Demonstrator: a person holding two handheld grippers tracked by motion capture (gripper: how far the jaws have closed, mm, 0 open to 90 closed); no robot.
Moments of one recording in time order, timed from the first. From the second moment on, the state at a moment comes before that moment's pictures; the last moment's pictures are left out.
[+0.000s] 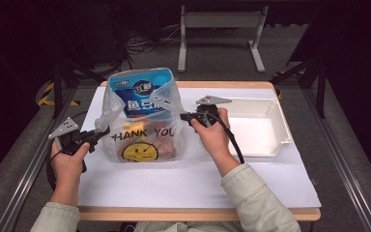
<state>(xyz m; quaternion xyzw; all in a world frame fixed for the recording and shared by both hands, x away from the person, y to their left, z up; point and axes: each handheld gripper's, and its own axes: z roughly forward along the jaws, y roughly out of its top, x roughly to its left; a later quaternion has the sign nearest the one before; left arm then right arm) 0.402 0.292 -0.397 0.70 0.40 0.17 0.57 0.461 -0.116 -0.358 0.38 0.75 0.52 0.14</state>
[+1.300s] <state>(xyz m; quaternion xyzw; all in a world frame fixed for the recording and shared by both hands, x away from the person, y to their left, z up) 0.416 0.291 -0.419 0.71 0.44 0.13 0.54 0.466 -0.111 -0.389 0.41 0.77 0.47 0.09</state>
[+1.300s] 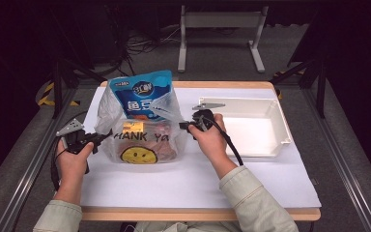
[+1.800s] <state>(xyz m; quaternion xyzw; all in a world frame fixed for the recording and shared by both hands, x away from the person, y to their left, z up) 0.415 0.300 -0.433 0.71 0.47 0.09 0.52 0.462 -0.106 -0.386 0.40 0.77 0.49 0.09</state>
